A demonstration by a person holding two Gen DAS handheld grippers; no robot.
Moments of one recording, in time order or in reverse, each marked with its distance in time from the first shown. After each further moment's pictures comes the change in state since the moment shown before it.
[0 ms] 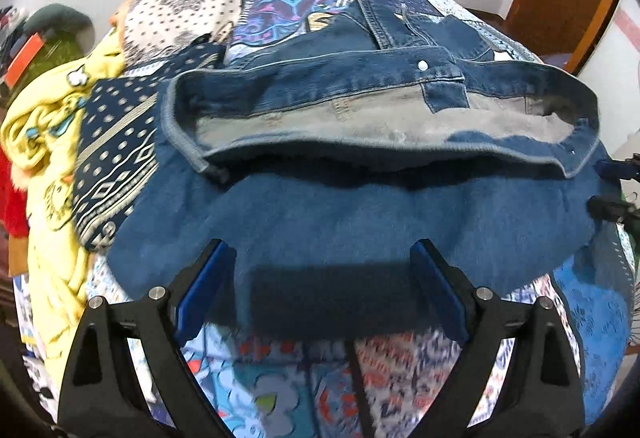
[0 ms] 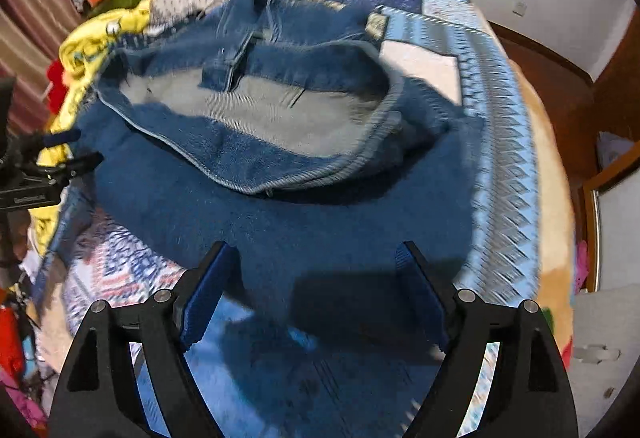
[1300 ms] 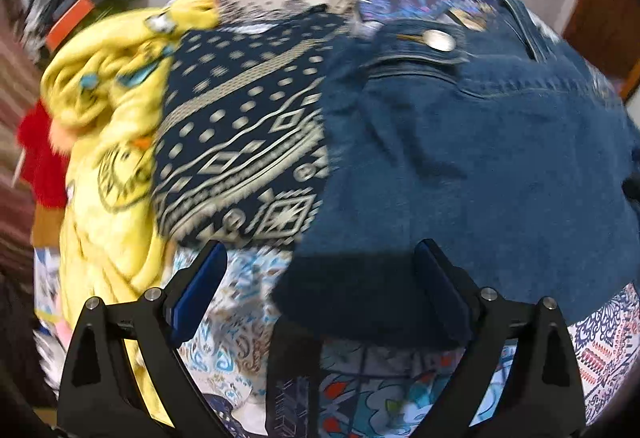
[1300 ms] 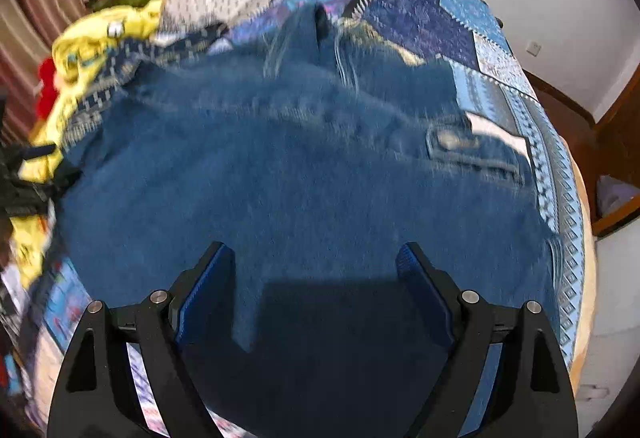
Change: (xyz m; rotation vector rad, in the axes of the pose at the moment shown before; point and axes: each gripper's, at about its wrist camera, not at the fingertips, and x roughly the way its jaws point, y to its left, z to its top) left arm 0.009 0.130 -0.019 -0.148 0.016 0.132; right arm 0.042 0.064 0.055 -0.073 -0.064 -0.064
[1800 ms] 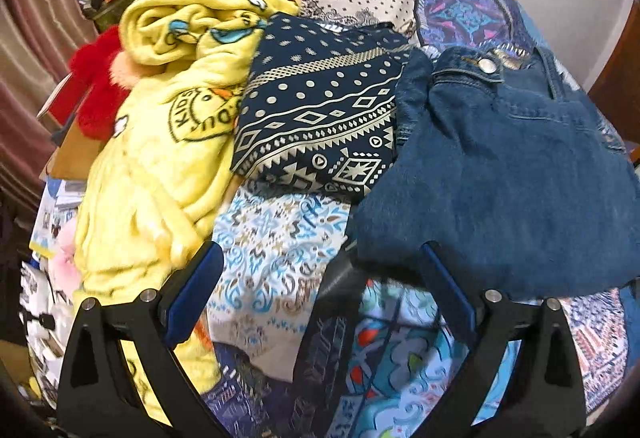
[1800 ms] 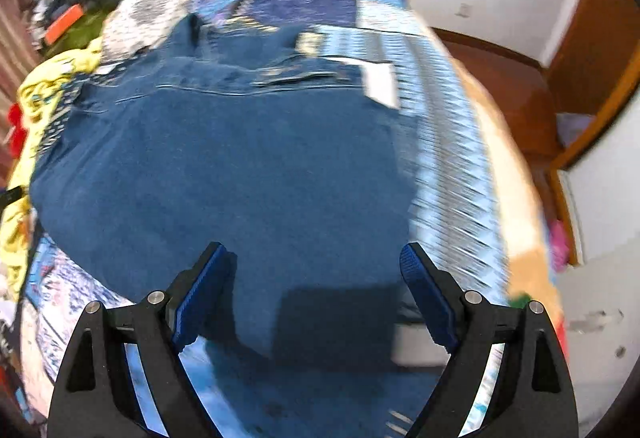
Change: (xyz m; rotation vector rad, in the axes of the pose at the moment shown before) left arm -0.046 0.038 -0.044 -0.183 -0.058 0.034; right arm -0.061 -0.092 -0.084 0.230 -0.030 -0.118
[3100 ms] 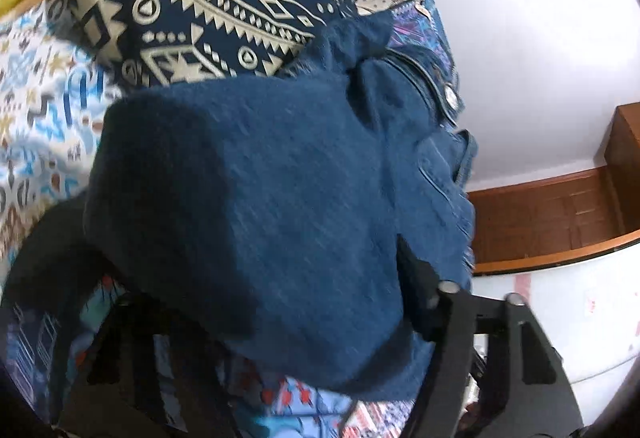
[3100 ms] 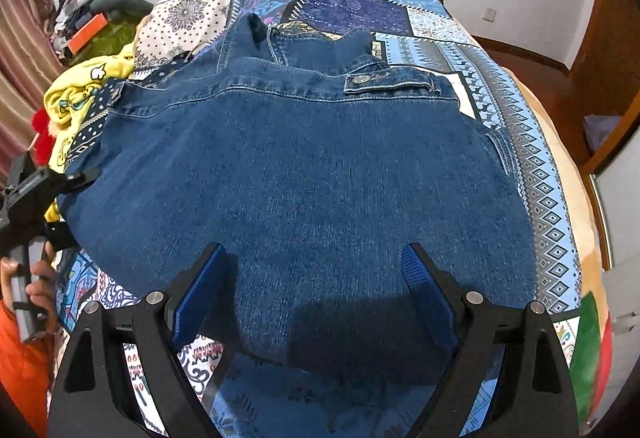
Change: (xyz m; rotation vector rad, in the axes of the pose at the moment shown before) left arm 0.102 -0.034 0.001 -0.597 0.122 -0.706; right arm 0.014 0.064 0.003 -0.004 -0.046 0.140
